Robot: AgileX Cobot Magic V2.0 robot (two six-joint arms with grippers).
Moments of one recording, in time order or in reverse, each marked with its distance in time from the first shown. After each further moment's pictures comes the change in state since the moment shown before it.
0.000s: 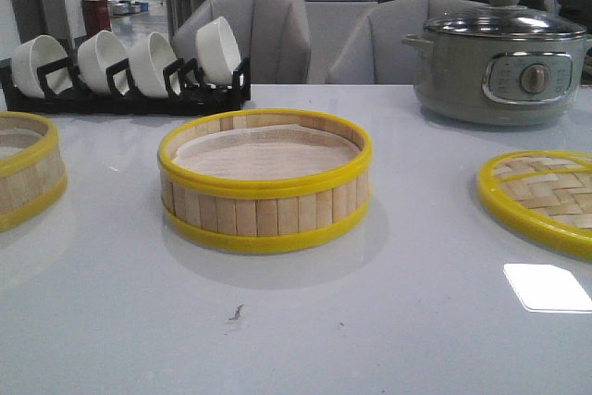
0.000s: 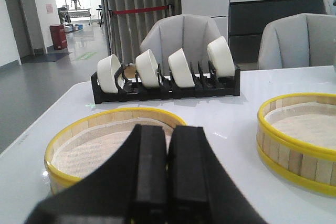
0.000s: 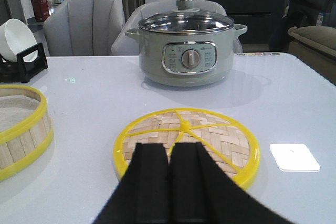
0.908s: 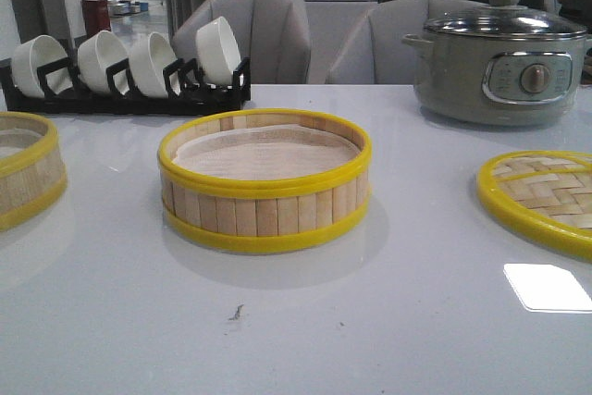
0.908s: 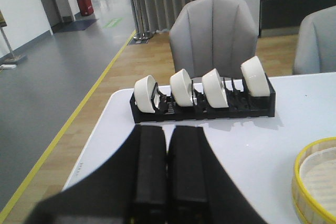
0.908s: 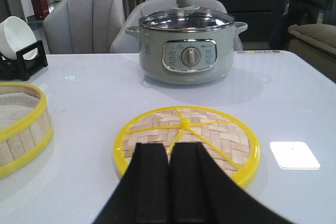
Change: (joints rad) left arm 0.009 0.593 -0.863 0.091 0.472 -0.004; right arm 0.000 0.000 0.000 0.000 0.008 0.000
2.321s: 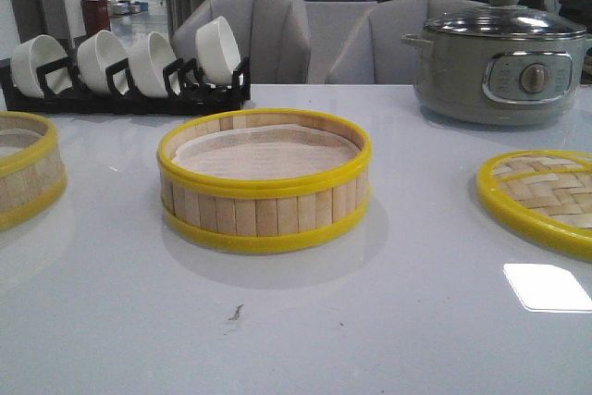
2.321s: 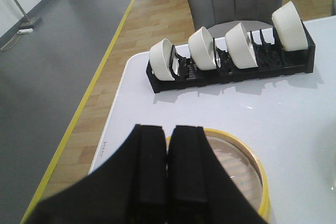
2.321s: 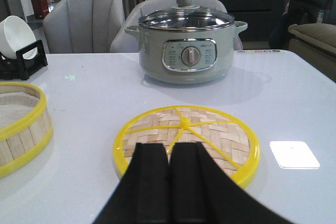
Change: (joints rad) left arm -0.002 0.299 -0.175 0.120 0.060 0.000; right arm 0.000 0.000 0.000 0.000 0.000 0.000
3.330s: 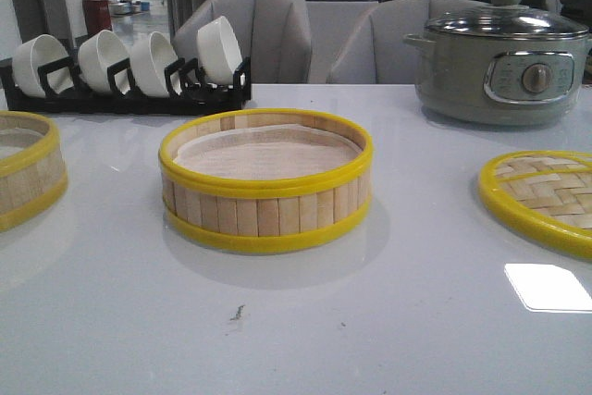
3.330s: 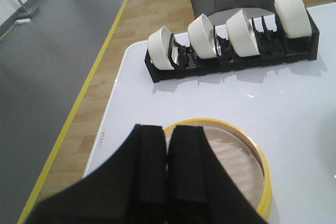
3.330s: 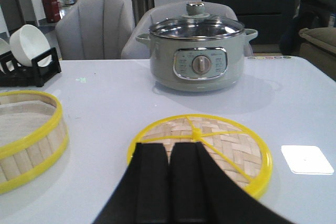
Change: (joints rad) left arm 0.000 0.054 0.000 0.002 0.004 0.000; right arm 0.038 0.000 -0.091 0.015 0.072 0.000
